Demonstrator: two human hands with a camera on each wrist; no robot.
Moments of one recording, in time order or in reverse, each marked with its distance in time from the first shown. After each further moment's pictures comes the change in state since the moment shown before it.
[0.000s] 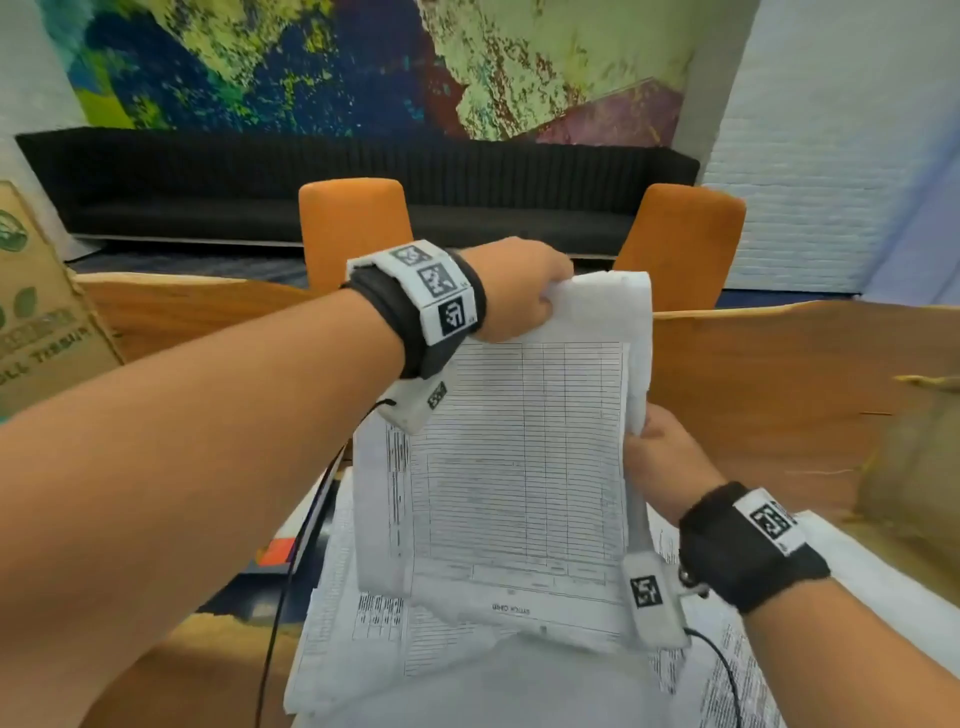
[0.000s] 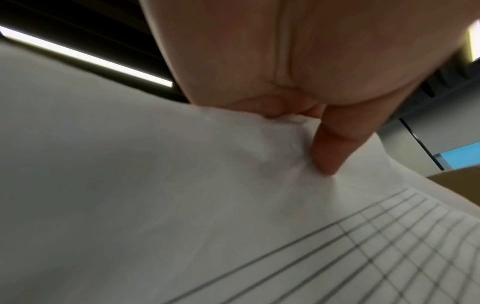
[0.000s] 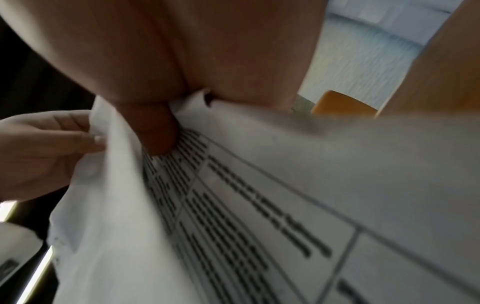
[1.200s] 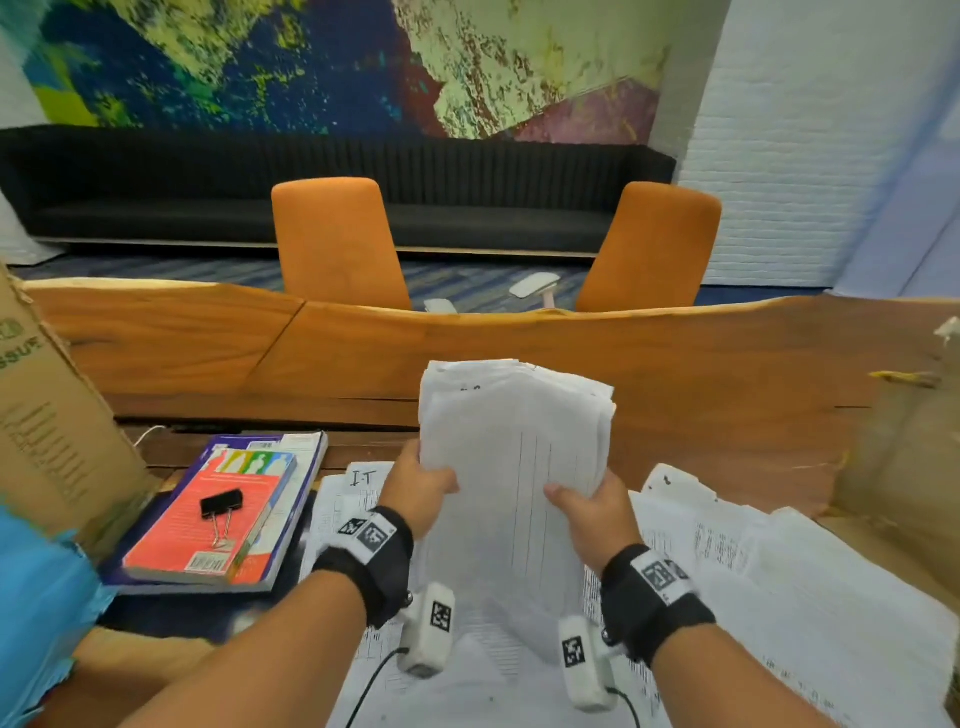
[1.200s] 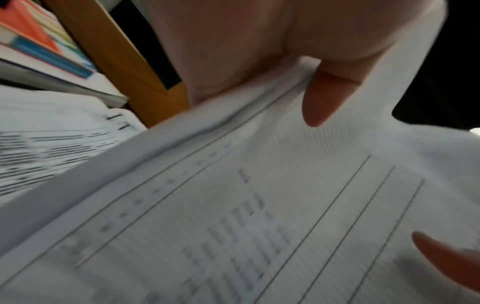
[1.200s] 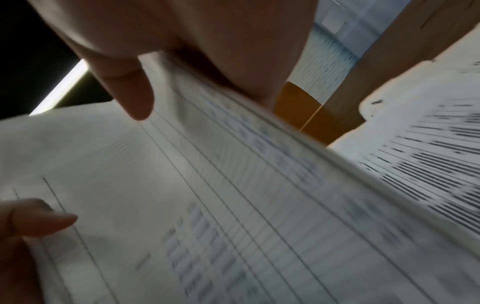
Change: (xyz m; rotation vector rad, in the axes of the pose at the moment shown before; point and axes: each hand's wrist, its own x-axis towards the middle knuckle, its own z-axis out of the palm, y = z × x) left_hand -0.056 -0.037 0.224 -1.336 0.194 -0.721; right_hand 0.003 0.087 0.050 0.224 0.318 0.161
